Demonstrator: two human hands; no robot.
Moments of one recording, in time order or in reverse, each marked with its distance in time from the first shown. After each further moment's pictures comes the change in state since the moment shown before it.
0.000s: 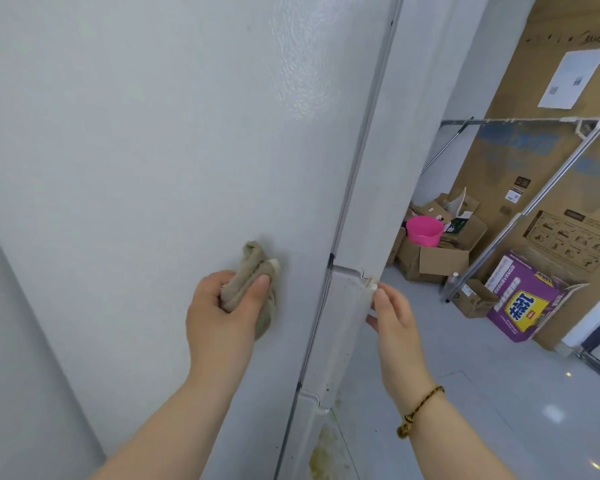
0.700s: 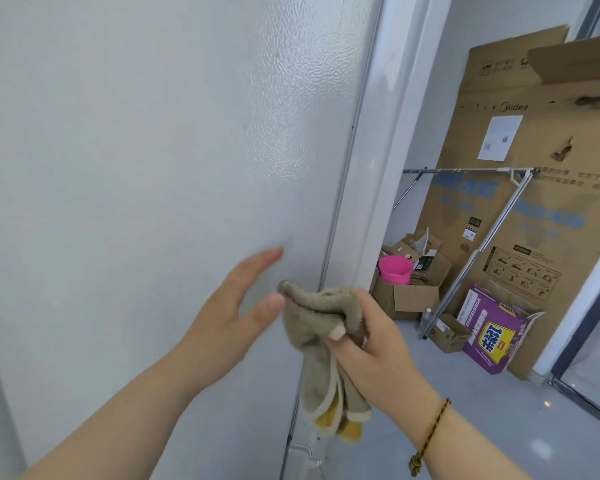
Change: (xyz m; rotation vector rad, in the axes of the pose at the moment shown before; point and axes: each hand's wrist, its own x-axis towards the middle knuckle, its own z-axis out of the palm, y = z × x) left_hand 0.034 0.061 -0.023 0.141 -0.719 0.441; right_hand -0.029 -0.075 0.013 -0.287 -0.339 -0.577
